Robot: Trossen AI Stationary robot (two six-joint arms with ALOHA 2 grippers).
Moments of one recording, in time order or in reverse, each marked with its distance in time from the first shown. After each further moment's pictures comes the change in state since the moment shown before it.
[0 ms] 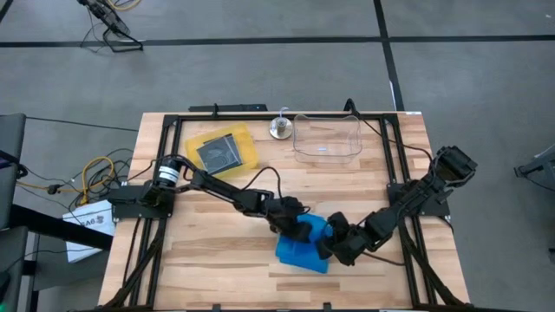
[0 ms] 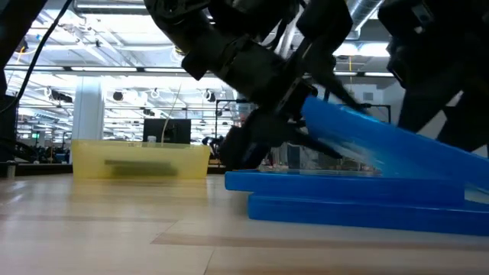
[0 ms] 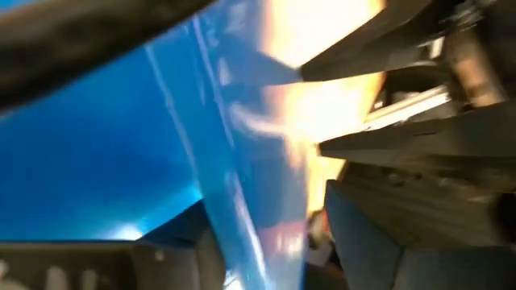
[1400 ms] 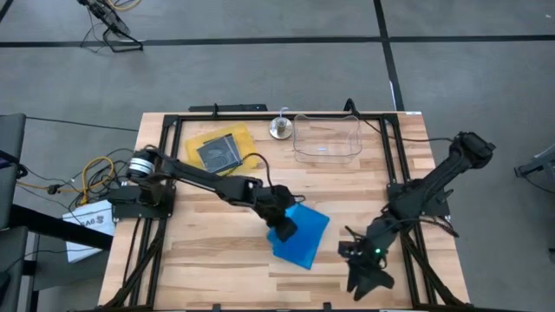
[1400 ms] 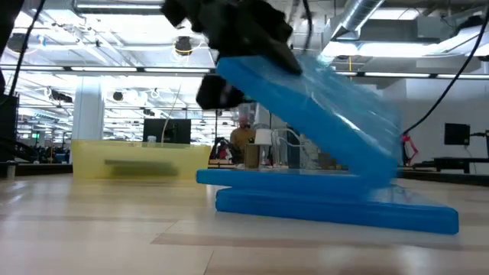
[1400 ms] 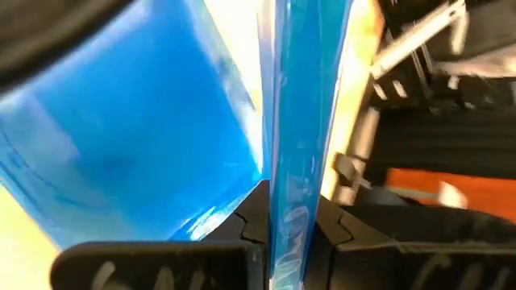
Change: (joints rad) left arm 0.018 -0.232 -0.001 -0.363 -0.003 0.376; right arm 0.031 -0.281 0.002 0.450 -0.791 -0.616
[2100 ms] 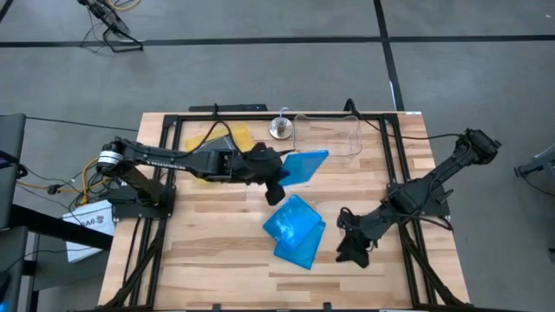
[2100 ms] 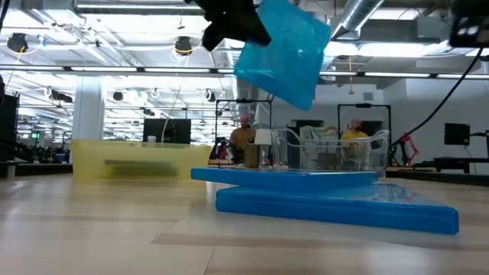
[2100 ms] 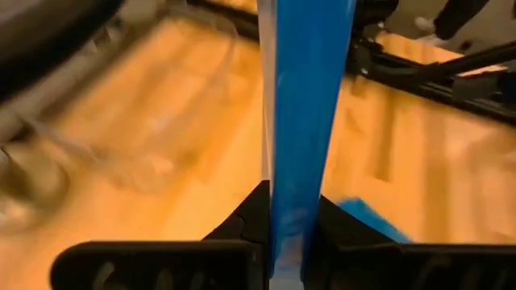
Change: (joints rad) left arm 0.101 -0.296 0.002 -0.134 -0.586 0.618; right arm -0.065 -0.115 -0.001 -0.467 0.350 0.027
